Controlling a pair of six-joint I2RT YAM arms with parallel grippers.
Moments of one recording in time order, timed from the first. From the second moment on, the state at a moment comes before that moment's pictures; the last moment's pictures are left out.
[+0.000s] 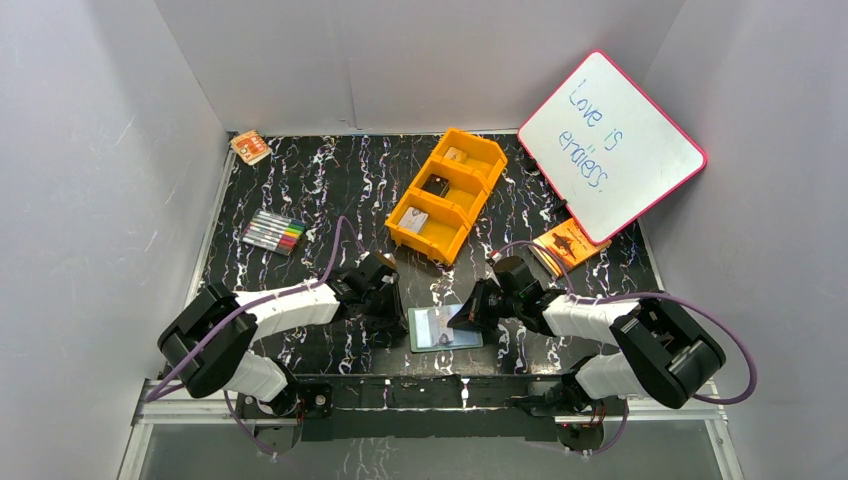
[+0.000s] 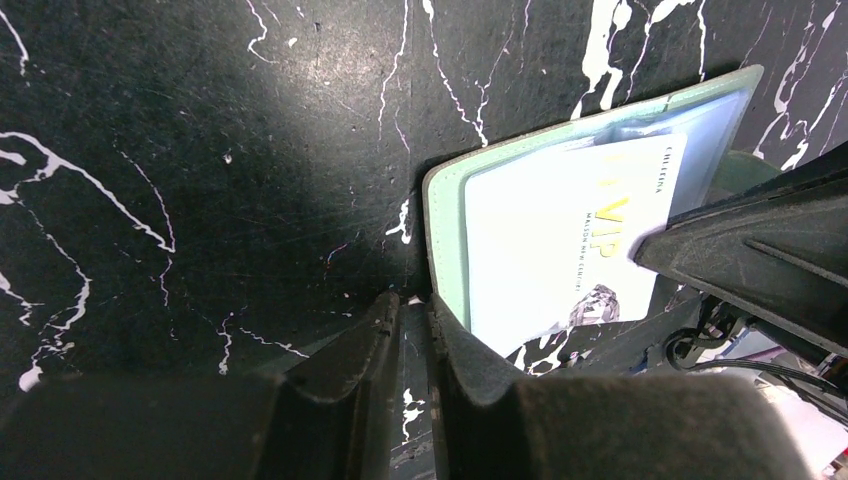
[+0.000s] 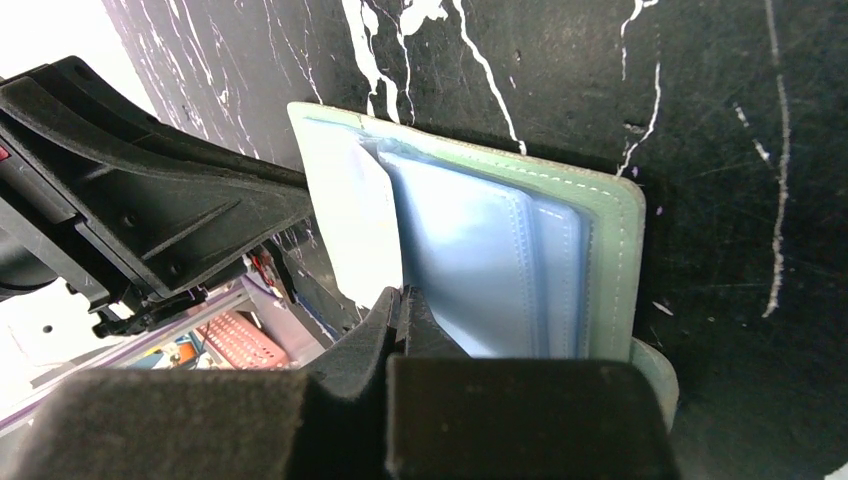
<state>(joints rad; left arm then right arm) -0.81 1.42 0.62 -0.25 0.15 -0.90 0.69 1.33 0.36 0.18 -0.46 1.07</state>
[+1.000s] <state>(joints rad) -0.81 1.42 0.62 -0.23 0.16 -0.90 0.74 1.43 0.39 0.24 -0.46 1.10</state>
